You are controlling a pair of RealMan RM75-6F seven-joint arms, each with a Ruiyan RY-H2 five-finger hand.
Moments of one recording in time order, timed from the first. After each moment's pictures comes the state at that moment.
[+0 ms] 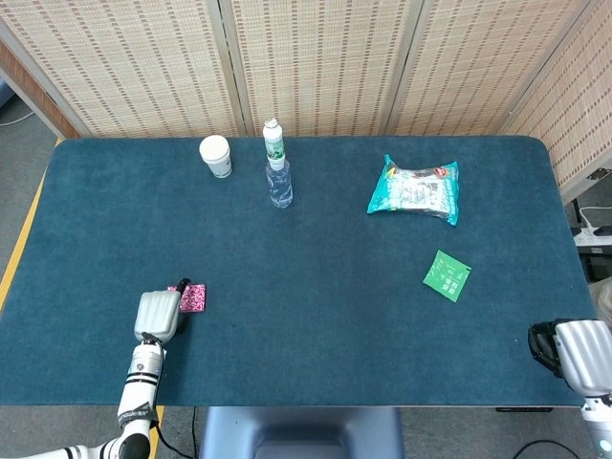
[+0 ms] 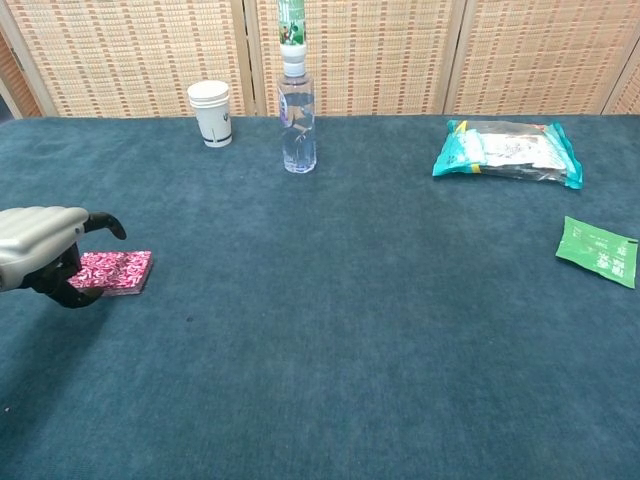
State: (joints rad) left arm -0.45 -1.67 -0.21 -1.57 0.92 1.25 0.82; right arm 0.03 -1.06 0.03 -1.61 -1.62 1.58 0.02
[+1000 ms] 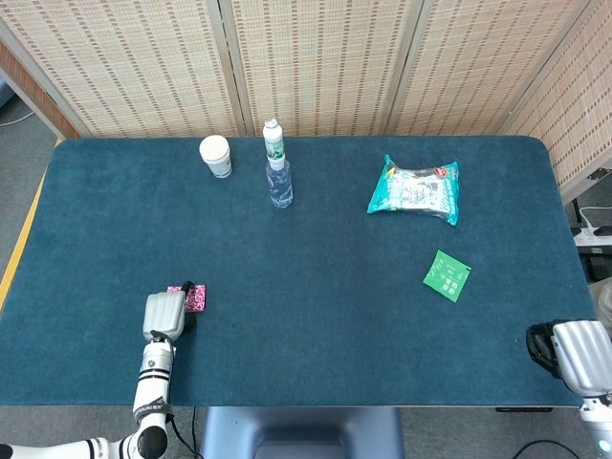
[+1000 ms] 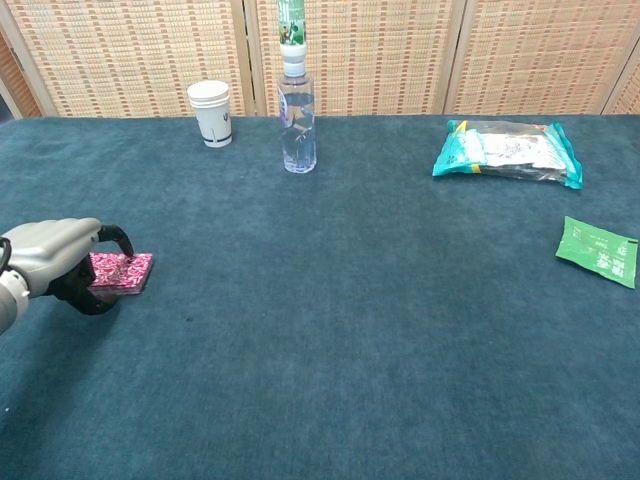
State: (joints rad) left arm -0.50 -1.75 -0.22 -1.53 0.79 1.29 0.81; right arm 0.03 -1.06 0.02 -1.61 -1.63 1.57 0.02
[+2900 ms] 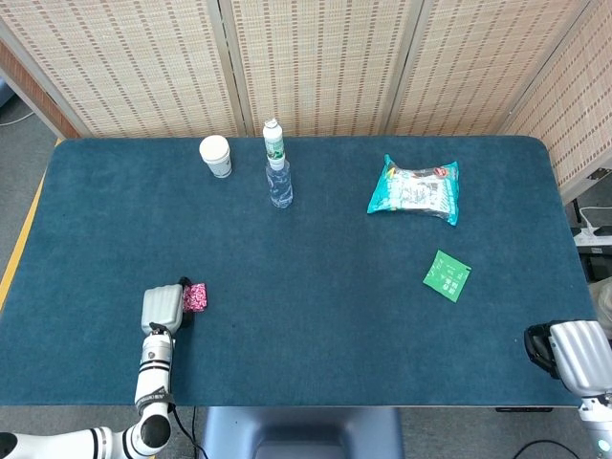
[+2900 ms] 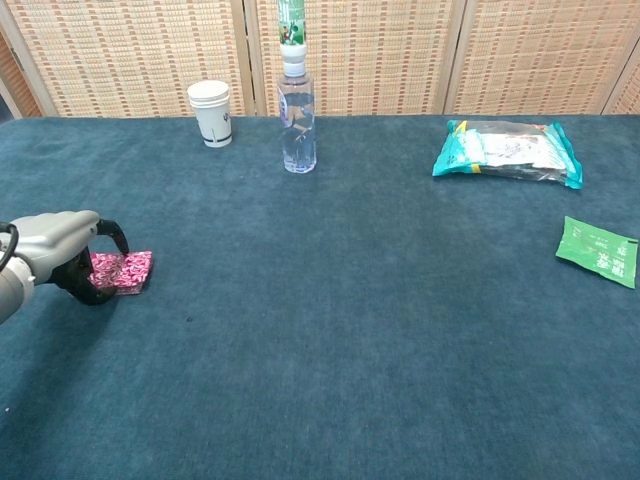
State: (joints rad) left arm -0.56 -1.74 -0.23 -1.52 0.69 1.30 0.82; right arm 0.04 -1.05 0.01 -1.61 -1.63 1.55 0.02
